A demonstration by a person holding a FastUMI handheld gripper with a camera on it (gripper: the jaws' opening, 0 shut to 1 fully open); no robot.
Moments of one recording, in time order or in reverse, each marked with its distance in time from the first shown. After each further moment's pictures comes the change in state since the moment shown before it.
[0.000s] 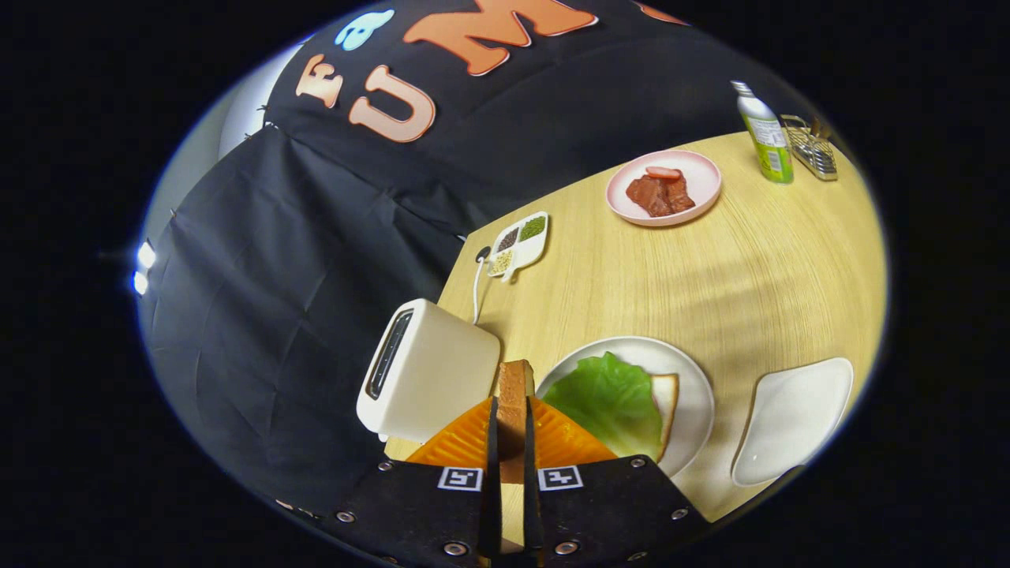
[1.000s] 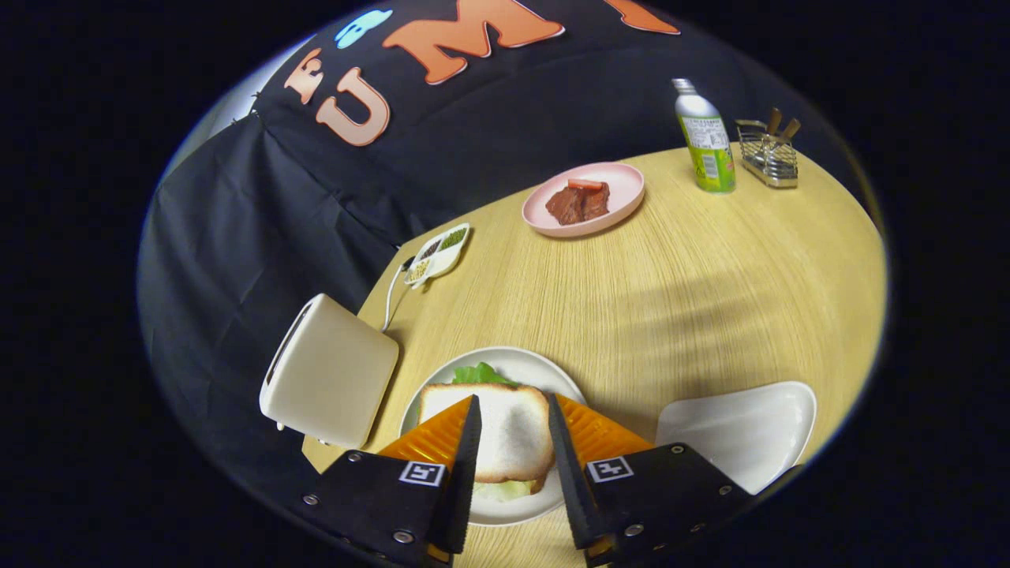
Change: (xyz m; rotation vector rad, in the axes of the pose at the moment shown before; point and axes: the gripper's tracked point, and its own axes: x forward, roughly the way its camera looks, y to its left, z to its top) arm 0.003 -0.089 0.013 -0.106 -0.152 -0.191
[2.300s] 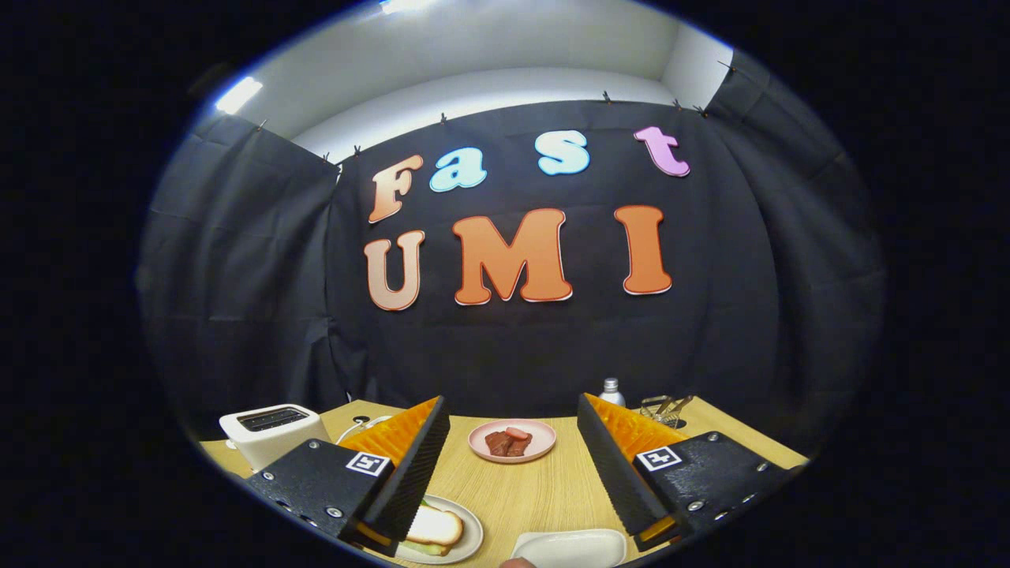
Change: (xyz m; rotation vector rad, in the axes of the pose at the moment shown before) arm -0.198 0.024 0.135 -0.406 -0.879 -0.239
